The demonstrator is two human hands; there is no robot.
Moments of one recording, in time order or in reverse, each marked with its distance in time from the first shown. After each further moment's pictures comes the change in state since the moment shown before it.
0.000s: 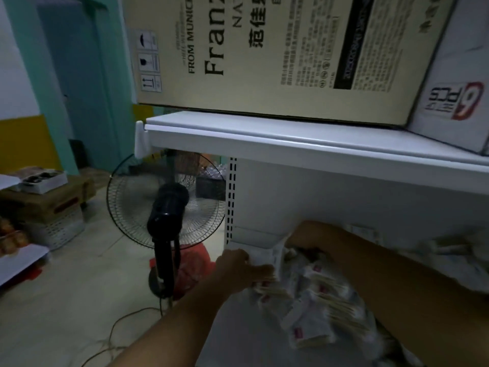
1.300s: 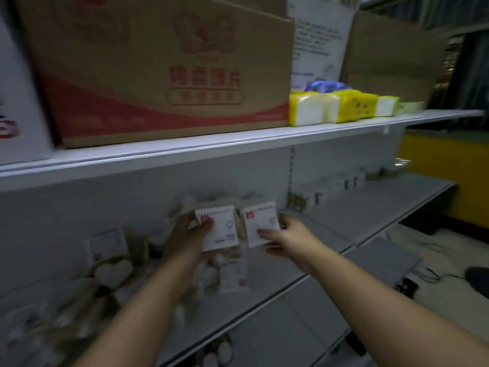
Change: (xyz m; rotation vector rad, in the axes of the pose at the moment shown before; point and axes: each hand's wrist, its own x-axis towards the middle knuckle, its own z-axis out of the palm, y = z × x) left_hand -0.157 0.304 0.175 -0.980 -0.414 0.302; right_hand -0.288 0.351 -0.017 1.278 0.731 -0.048
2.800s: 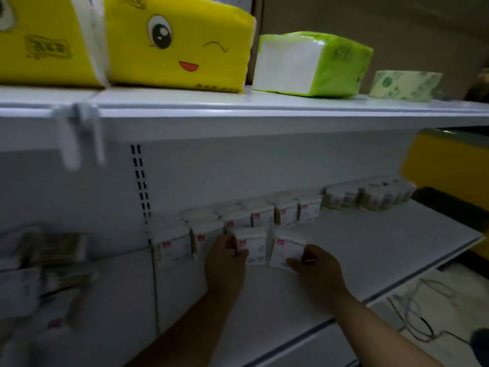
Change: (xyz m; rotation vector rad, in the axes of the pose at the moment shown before) left_hand 0.236 -0.247 0.520 0.516 0.255 0.094; right_hand 0.297 0.116 -0.520 -0.683 0.218 -0.023
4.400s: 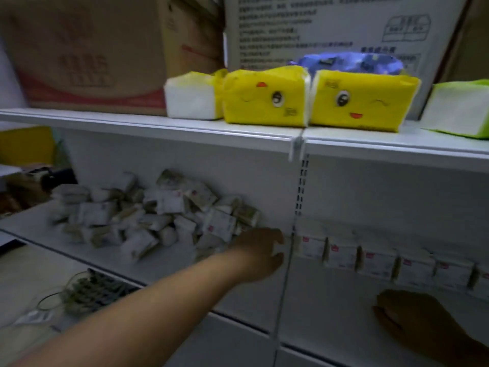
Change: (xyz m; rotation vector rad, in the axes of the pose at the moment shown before) left_hand -0.079 0.064 -0.198 0.944 -0.048 0.137; right_hand -0.012 -0.063 0.000 -0.735 -0.319 -1.076
